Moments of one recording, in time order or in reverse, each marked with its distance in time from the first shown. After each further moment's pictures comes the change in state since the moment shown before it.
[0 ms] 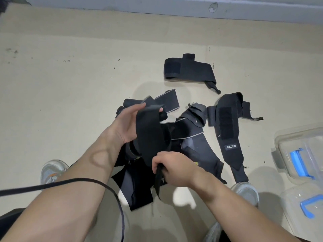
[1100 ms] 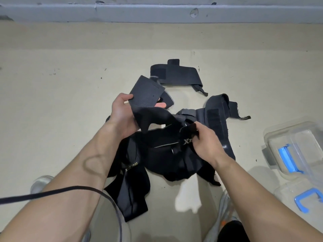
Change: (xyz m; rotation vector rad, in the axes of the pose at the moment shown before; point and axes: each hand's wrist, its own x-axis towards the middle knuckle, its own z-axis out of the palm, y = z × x) left_hand 0.008 0.028 0.058 -0.093 0.023 0.074; right_hand -0.028 0.082 -0.066 0.183 0.574 0.534
